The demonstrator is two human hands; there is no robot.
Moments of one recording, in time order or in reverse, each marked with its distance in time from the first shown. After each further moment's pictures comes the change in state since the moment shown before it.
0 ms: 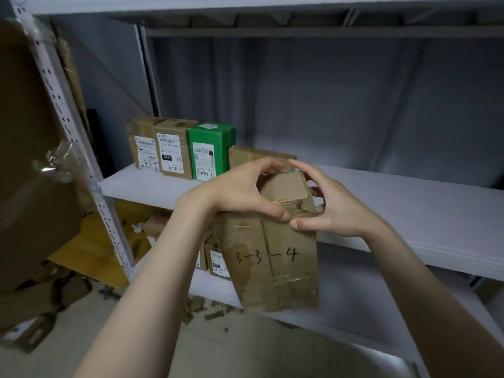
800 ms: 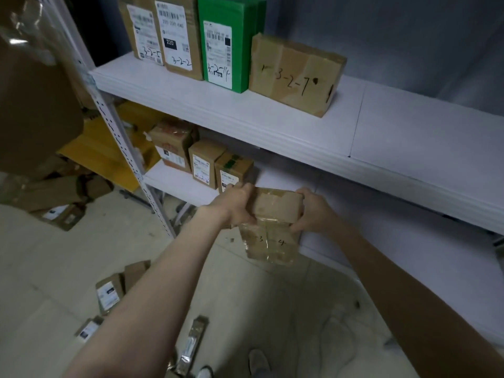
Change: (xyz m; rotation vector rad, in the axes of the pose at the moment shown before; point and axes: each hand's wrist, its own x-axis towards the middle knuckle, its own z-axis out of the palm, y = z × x) left_hand -0.014 -0.180 0.184 0.230 -0.162 -0.489; right_hand -0.004 0.185 0.148 -0.147 -0.330 0.569
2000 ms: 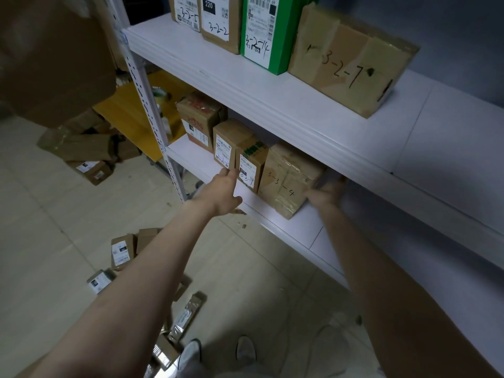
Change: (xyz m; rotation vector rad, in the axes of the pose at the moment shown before) left_hand 0.009 -0.048 0.015 -0.085 0.146 -0.296; right_hand 0.108 0.000 0.024 0.619 0.227 0.412
